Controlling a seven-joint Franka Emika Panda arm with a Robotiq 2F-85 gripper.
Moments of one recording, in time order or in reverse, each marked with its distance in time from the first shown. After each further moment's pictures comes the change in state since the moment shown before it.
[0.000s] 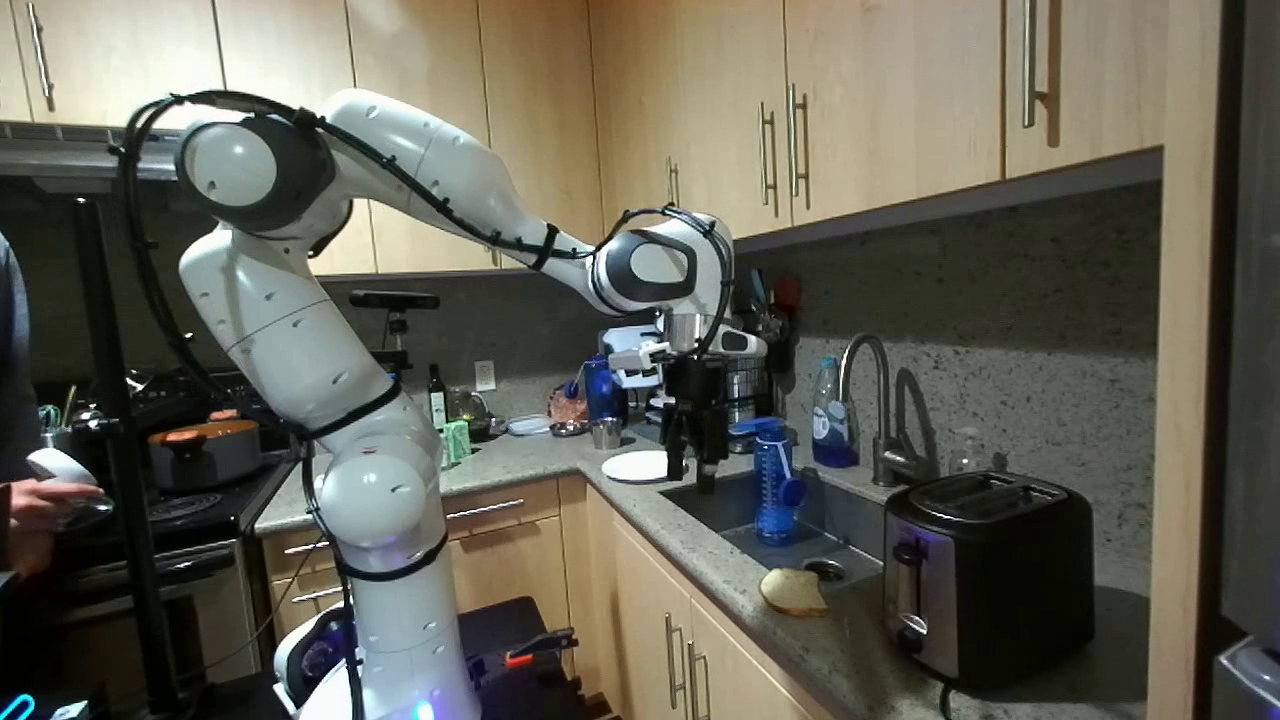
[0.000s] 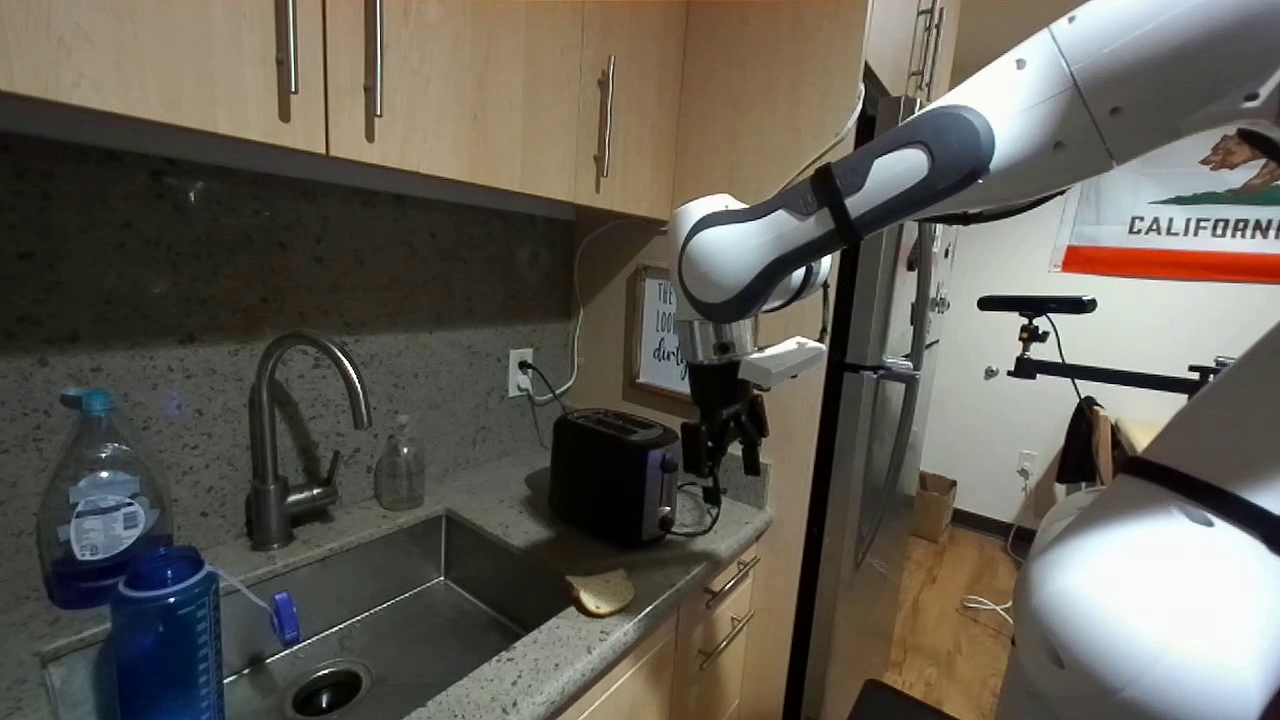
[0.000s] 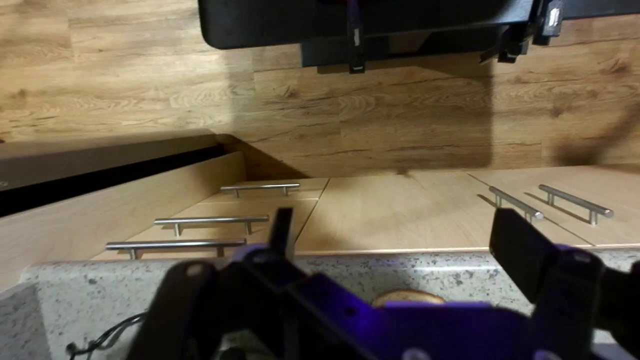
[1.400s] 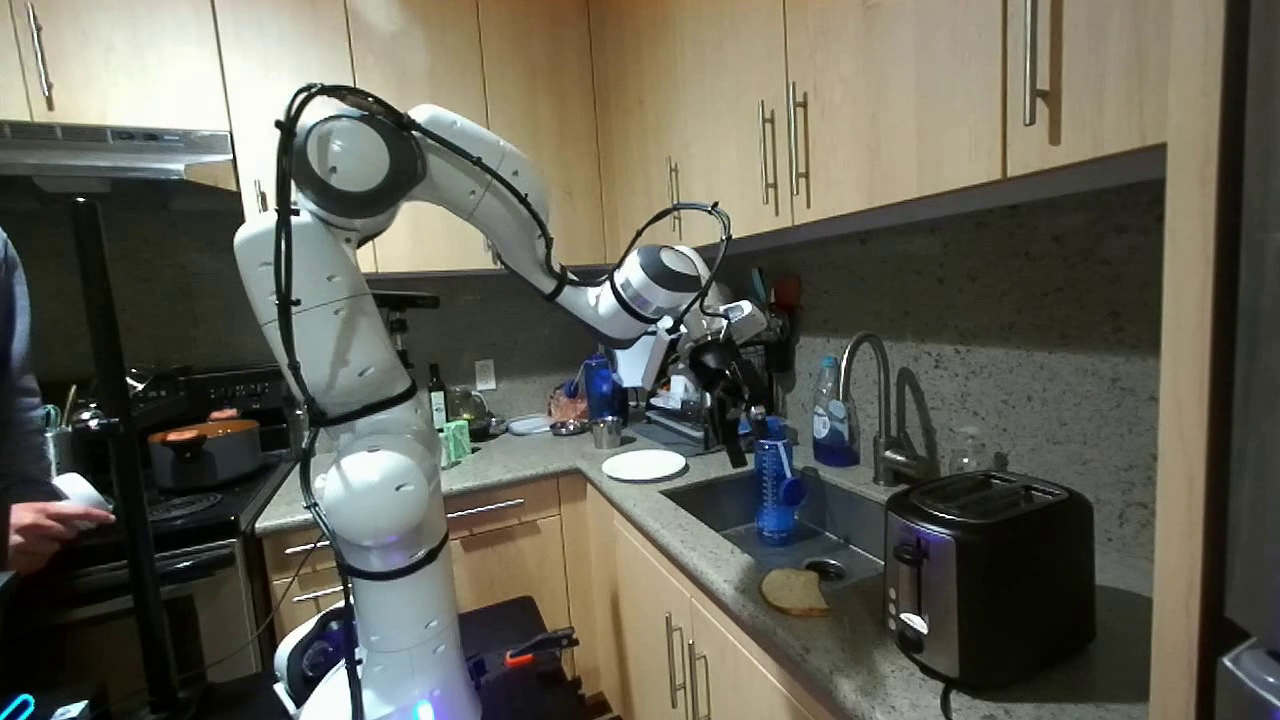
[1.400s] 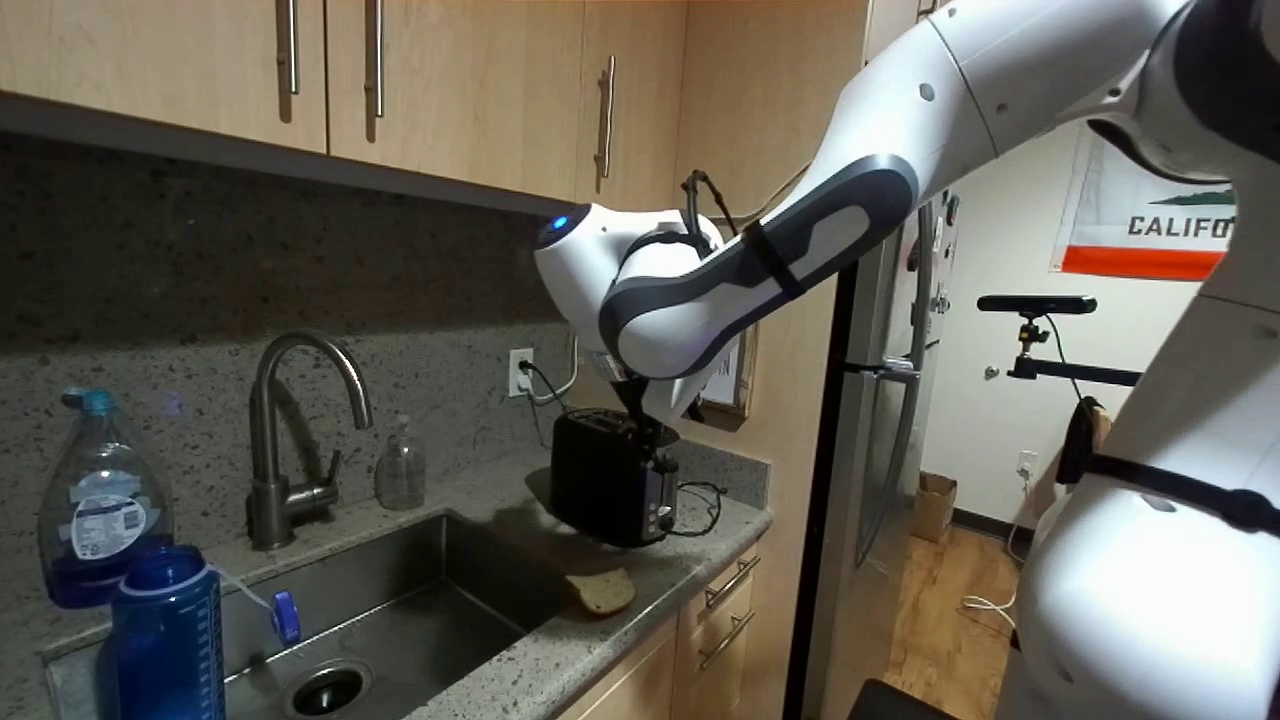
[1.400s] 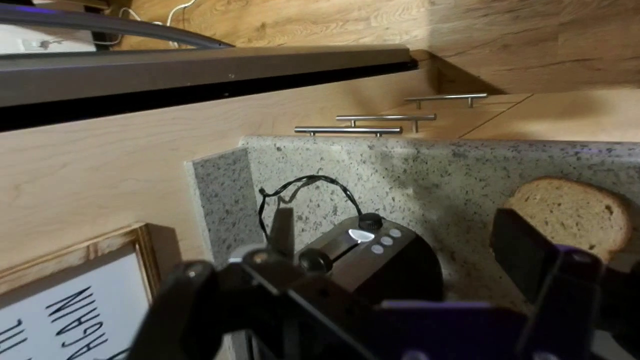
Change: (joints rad) arm 0.027 0.203 0.231 0.147 -0.490 0.005 0.519
